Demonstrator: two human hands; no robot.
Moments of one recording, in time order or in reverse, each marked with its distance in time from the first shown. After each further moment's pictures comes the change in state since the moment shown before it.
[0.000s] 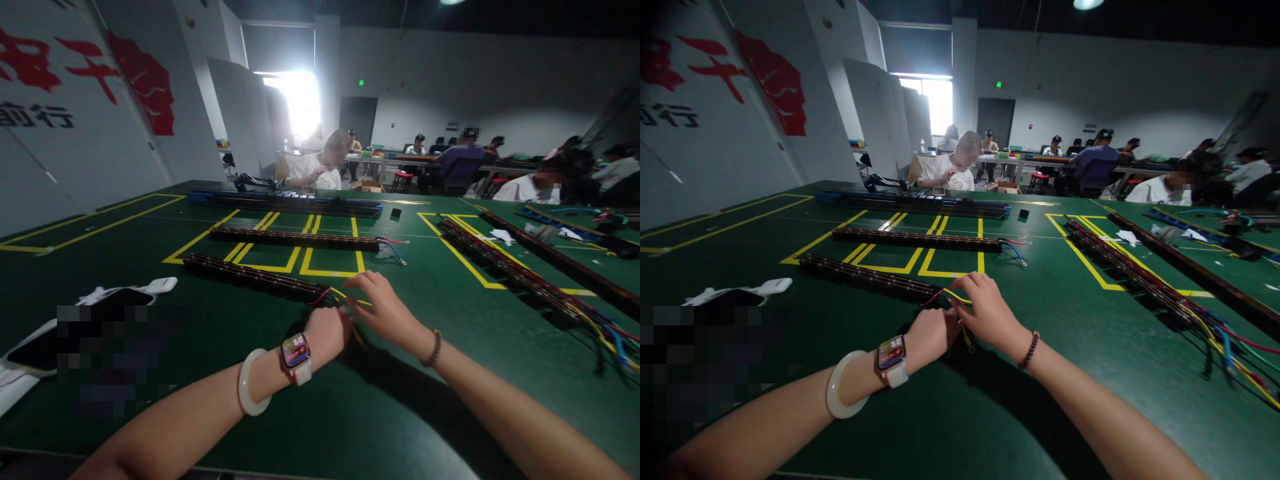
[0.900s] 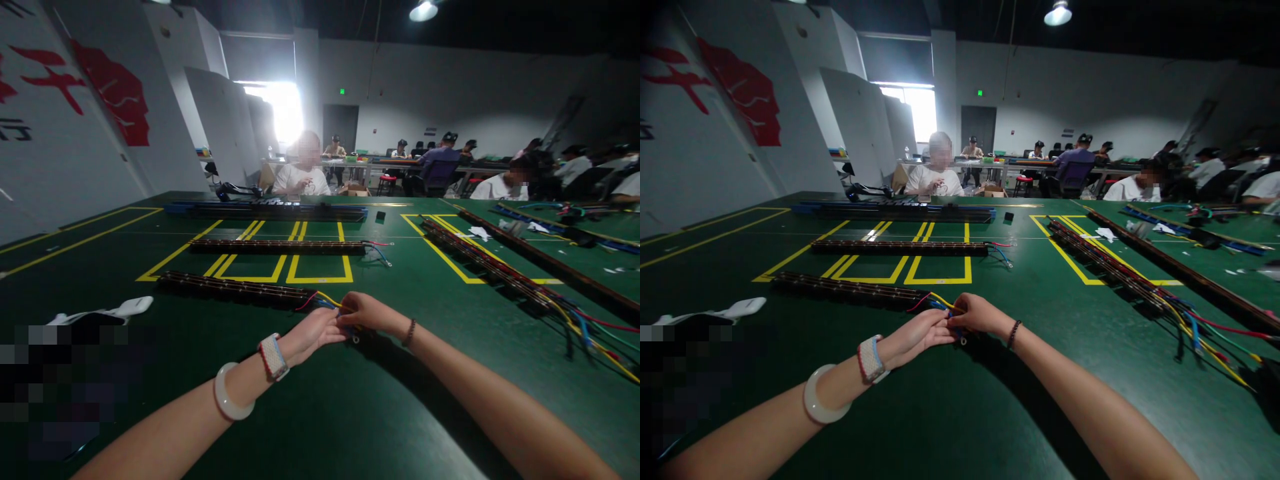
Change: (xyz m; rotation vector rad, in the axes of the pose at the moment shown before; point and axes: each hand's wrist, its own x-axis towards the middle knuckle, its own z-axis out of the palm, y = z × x) left_hand 0.010 0.020 -0.002 -0.231 -0.260 -0.261; right_hand 0.005 0.053 0.034 0.428 -0.403 0.448
